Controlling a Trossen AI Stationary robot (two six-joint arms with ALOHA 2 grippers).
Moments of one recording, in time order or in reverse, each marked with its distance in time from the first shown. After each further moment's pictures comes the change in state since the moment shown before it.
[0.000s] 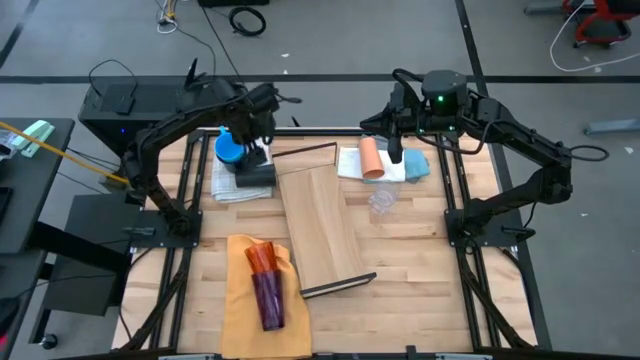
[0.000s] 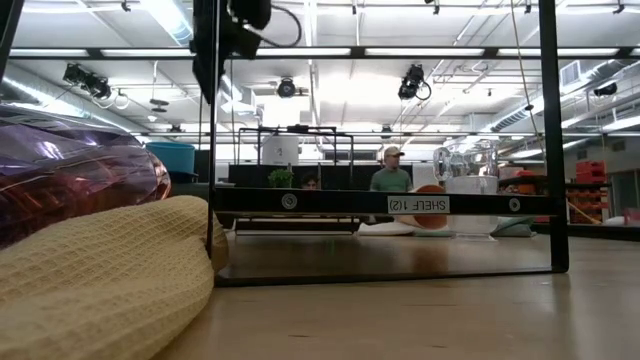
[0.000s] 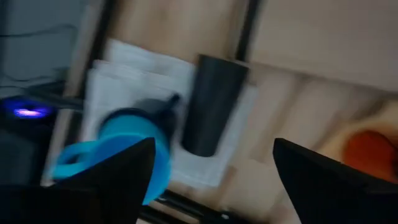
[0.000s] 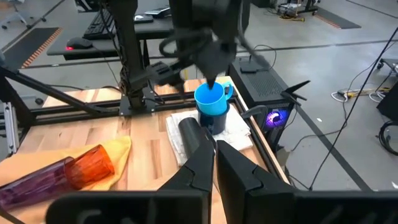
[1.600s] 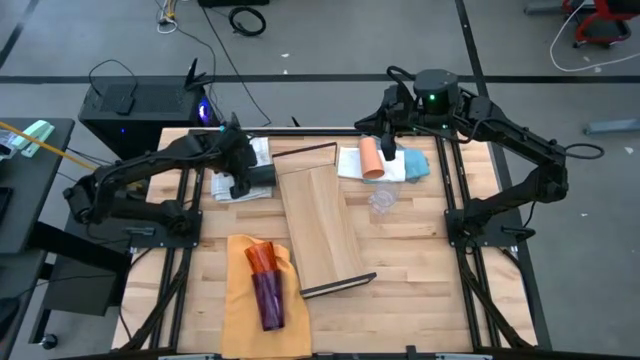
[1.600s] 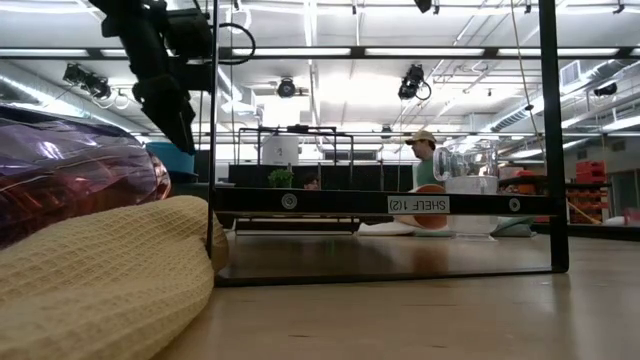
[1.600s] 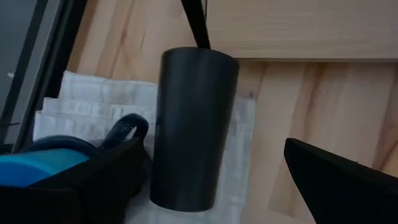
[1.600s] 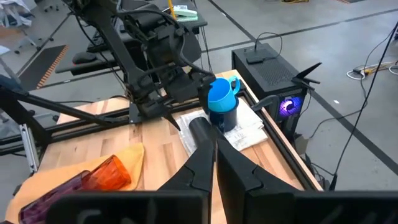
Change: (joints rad) left arm 0.018 -0.503 -0.907 0.760 0.050 0.178; right arm -0.011 0.035 0.002 0.021 -0.030 0.132
